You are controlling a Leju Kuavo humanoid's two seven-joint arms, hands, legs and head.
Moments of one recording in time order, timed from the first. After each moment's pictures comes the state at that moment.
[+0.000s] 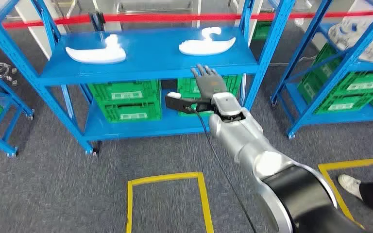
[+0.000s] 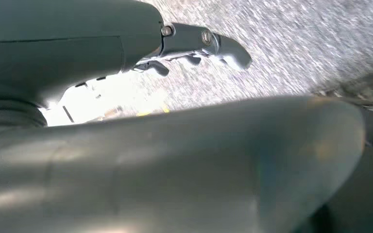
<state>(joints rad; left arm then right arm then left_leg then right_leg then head) -0.12 -0.10 0.50 -0.20 -0.87 -0.49 0.31 -0.98 0.25 0.26 -0.27 1.45 -0.03 -0.10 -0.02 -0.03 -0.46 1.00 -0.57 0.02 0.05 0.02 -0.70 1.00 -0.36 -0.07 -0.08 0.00</state>
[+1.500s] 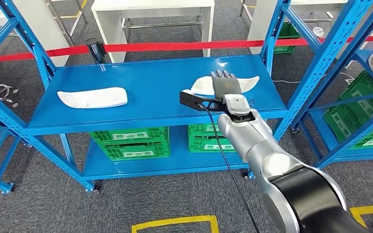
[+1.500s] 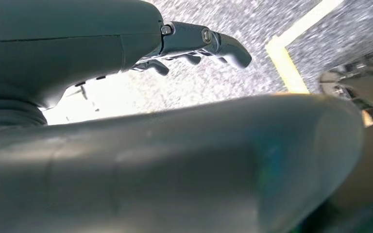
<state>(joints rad) -0.13 -0.09 0.50 -0.20 -0.89 -0.48 0.30 -0.99 0.21 0.26 -0.26 1.42 0.01 0.04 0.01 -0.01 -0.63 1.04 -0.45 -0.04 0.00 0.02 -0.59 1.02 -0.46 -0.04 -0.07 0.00</state>
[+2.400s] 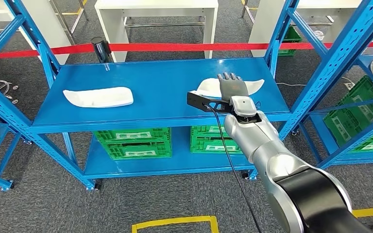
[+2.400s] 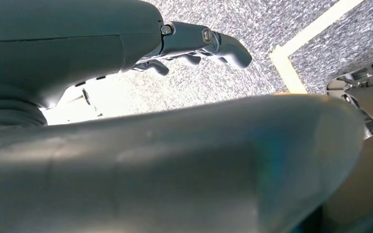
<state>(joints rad) -0.14 -0.10 0.50 -0.21 -0.91 -0.48 0.30 -0.97 0.17 0.26 -0.26 1.41 0.01 0.05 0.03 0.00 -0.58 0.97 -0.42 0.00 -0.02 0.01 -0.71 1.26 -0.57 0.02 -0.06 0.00</state>
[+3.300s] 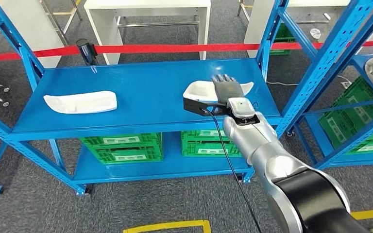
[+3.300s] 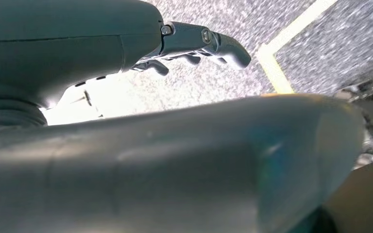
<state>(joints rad) -0.14 -0.09 0.50 -0.21 -0.92 -0.48 0.29 -0.97 0.18 0.27 -0.26 1.45 0.02 -0.05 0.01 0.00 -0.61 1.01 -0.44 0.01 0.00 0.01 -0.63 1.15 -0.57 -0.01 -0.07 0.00</state>
